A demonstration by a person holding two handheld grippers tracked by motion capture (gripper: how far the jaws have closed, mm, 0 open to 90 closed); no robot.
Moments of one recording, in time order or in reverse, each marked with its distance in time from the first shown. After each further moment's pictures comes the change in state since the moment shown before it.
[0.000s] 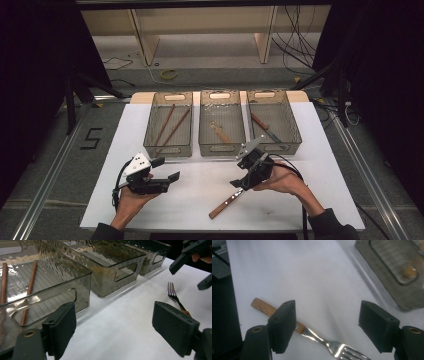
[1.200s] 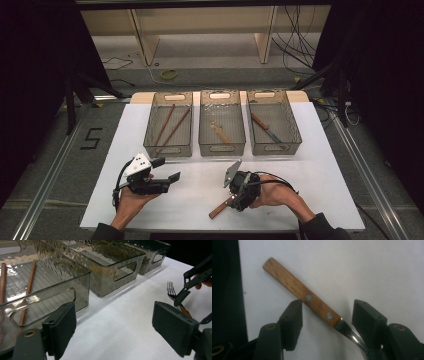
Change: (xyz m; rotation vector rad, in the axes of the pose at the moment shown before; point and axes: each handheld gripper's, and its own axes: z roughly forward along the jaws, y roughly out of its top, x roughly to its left) left arm -0.001 0.000 0.001 0.007 -0.001 0.003; right arm 0.035 -0.009 0.045 0.212 0.054 -0.217
